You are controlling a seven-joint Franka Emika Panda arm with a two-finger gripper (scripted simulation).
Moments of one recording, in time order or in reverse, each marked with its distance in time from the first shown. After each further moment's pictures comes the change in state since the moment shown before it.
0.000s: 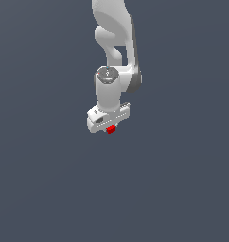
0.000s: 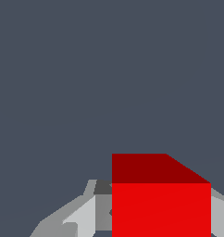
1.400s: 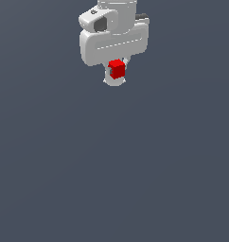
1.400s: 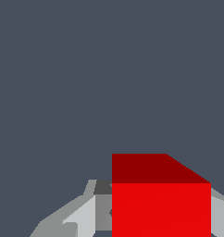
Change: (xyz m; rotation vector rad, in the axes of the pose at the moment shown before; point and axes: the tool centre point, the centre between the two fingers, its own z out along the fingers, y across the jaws) arm -0.014 -0.039 -0.284 -0.001 0.002 -0.001
